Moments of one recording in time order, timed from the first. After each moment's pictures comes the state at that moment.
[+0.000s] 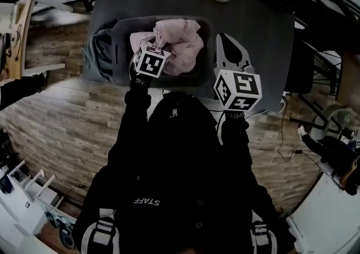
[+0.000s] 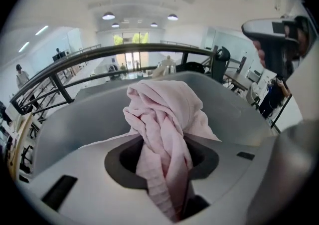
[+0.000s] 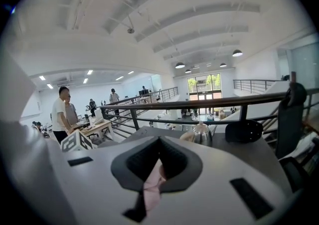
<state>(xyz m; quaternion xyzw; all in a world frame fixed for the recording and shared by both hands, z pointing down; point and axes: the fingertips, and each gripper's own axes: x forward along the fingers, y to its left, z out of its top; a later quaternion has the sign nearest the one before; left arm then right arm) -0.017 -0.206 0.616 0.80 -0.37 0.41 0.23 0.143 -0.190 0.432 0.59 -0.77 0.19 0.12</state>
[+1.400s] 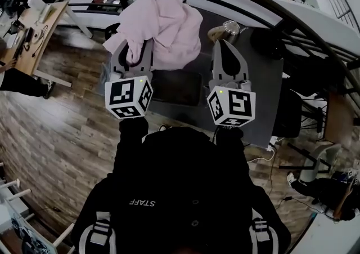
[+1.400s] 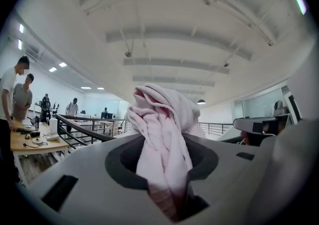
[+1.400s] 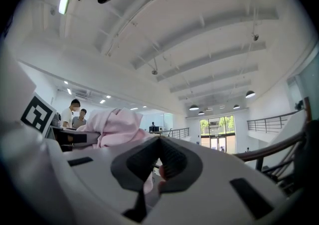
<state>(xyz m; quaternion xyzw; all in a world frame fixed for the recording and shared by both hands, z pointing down) -0.132 -0.177 0.254 0.78 -0.62 -0.03 0.02 0.064 -0.167 0.237 0.57 -0.82 -0.03 -0.02</state>
